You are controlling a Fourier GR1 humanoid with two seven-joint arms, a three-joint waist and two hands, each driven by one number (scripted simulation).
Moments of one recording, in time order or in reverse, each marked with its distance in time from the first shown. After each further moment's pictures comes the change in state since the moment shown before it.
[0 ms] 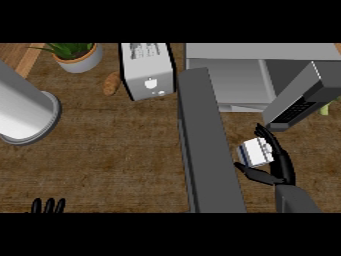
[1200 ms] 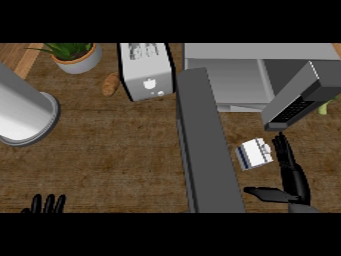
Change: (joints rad) left arm -0.009 -0.041 0.020 -0.009 -0.029 -0.014 0.033; right arm 0.234 0.005 0.049 -0.338 0.002 0.051 0.100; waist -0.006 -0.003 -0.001
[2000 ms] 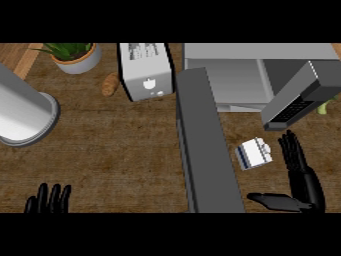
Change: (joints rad) left arm -0.044 -0.057 -0.011 -0.039 -0.062 0.021 0.100; right arm 0.248 0.068 0.076 -0.602 -0.045 0.041 0.374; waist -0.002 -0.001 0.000
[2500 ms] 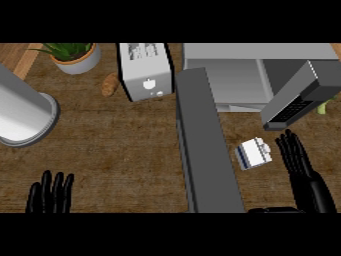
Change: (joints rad) left arm -0.071 -0.034 0.024 0.004 -0.014 0.005 0.065; right arm 0.132 0.024 0.102 -0.359 -0.042 0.071 0.195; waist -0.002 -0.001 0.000
